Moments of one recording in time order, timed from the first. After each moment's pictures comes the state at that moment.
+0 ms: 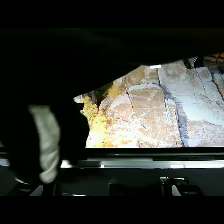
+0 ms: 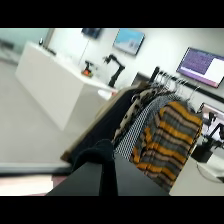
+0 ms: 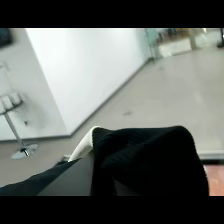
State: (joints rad) left arm -0.08 -0.82 1.65 0.81 -0.74 -1.55; right arm -0.07 -0.74 1.81 -1.03 1.01 1.65
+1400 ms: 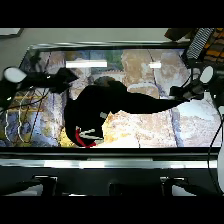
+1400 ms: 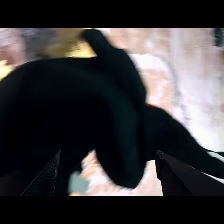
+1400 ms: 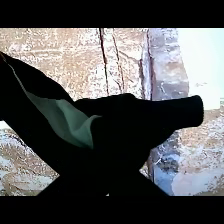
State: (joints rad) left arm -0.01 -1.32 1.31 0.87 -0.99 -1.69; right arm -0.07 -1.36 1.42 -1.56 1.29 1.63
